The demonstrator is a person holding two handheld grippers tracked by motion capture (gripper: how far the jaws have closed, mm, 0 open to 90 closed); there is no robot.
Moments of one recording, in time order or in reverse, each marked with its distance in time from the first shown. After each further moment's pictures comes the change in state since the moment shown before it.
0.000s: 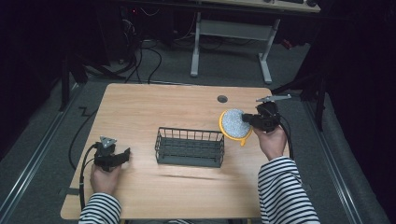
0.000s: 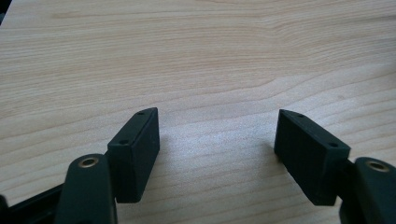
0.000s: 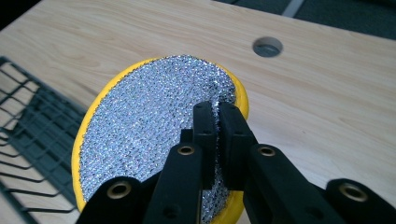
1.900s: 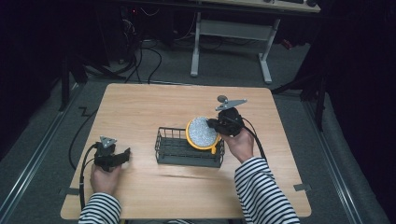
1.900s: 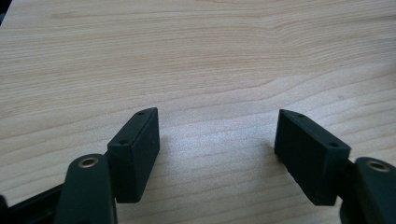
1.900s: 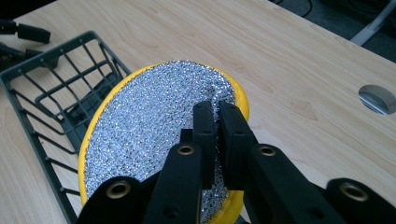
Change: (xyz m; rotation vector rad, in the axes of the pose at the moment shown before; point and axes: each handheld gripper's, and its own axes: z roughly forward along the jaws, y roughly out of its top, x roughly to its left) left arm 0.000 0.000 0.000 0.001 0.002 0.001; right arm 0.082 0.009 0.057 0.009 0.135 -0.264
